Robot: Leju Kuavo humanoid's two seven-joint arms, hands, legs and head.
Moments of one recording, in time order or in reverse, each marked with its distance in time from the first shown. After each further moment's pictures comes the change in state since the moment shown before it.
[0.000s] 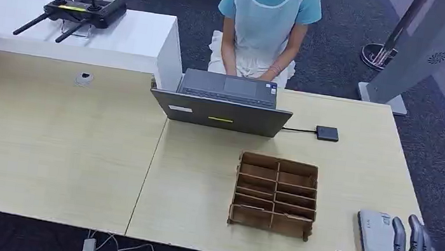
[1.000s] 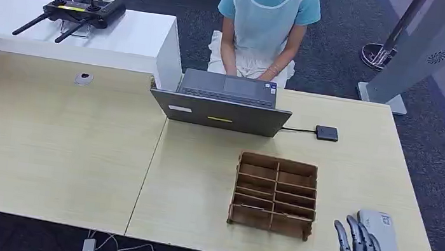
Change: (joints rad) left arm -0.002 -0.003 -0.034 0.000 0.026 -0.033 0.038; right arm -0.184 -0.536 0.442 0.093 0.017 0.176 0.509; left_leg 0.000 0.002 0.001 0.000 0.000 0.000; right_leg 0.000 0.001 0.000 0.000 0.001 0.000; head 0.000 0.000
